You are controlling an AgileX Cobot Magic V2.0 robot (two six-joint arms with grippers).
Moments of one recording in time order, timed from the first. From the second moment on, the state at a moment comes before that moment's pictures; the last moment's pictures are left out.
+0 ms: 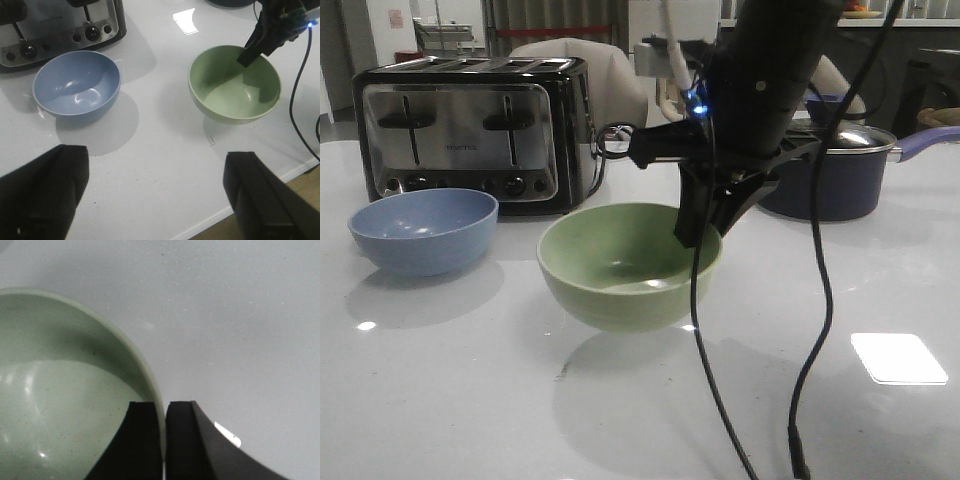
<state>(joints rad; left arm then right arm) -0.42 0.67 -0.68 -0.14 0.67 0.14 0.46 1.91 -1.43 0.21 0.80 -0.09</state>
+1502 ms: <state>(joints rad) -0.42 0.69 -0.68 -0.13 0.69 0.14 0.46 0.86 -0.80 0.06 0.78 -0.08</state>
